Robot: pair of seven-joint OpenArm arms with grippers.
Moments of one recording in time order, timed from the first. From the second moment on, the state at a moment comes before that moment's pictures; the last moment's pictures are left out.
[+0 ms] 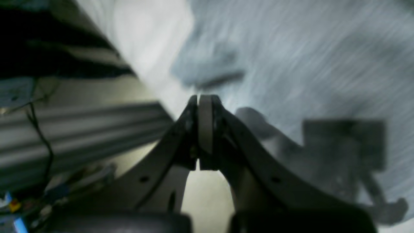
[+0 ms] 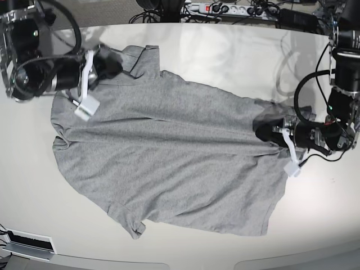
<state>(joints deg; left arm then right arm) -17.7 -28.6 7.2 53.2 -59.0 -43.8 66.0 -13.1 25.8 -2.6 96.6 58.5 40.4 -76.8</state>
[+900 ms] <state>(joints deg) -13.6 -28.6 7.2 55.6 -60.8 -43.7 65.5 -18.2 15.8 -2.4 96.4 18.9 38.5 -51.5</state>
